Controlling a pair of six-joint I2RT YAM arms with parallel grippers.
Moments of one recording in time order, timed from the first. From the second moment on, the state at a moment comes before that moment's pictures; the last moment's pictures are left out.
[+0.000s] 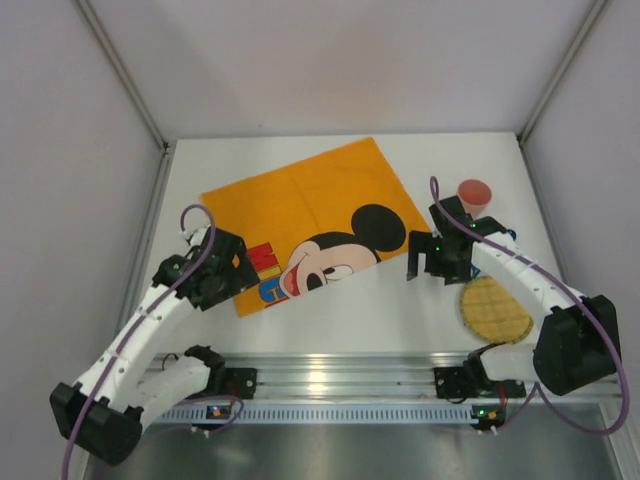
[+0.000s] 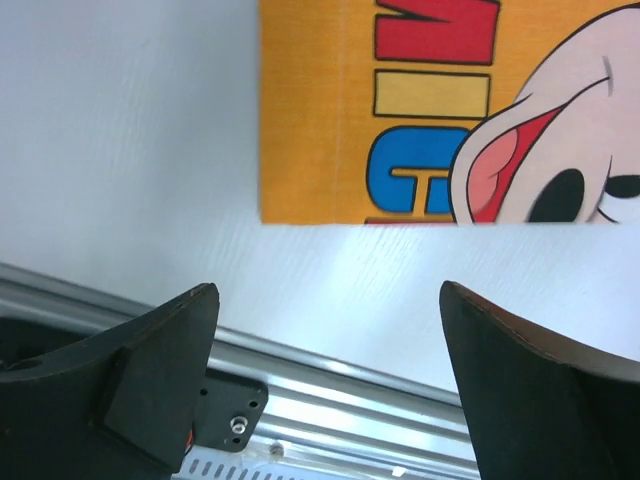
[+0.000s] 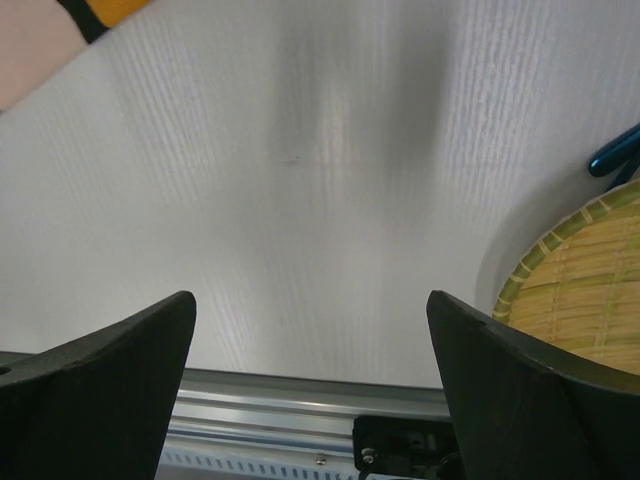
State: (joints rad) left arm -0.42 0.98 0.90 -1.03 -0.27 -0.83; right arm 0.36 1.28 0.93 -0.88 0.00 0.44
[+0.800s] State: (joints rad) left arm -0.29 1.60 1.12 -0.72 -0.27 -0.71; right arm 0.29 2.23 1.69 -0.54 -0.34 0.59
